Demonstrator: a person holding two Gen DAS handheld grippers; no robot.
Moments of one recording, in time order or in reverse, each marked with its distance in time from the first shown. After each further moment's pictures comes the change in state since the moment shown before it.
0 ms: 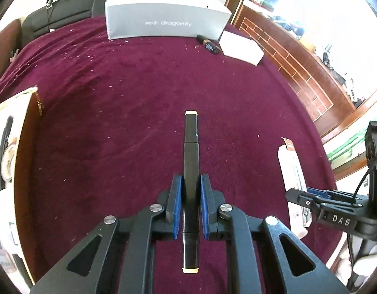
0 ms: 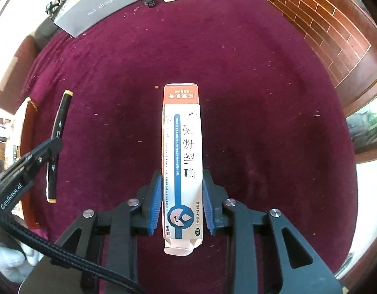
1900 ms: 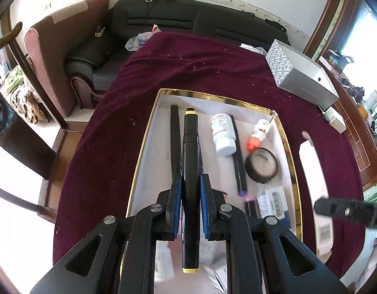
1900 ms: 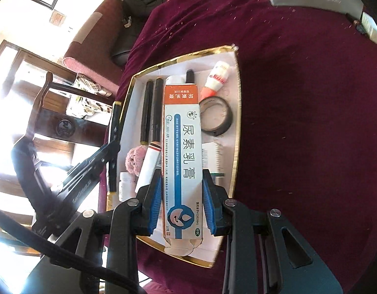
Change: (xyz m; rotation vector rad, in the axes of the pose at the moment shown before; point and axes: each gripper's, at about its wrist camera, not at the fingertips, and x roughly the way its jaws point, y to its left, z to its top) left arm -0.131 0.319 -0.048 -0.268 -0.138 0.218; right arm 0.025 0.346 -0.023 -0.253 0.126 0.375
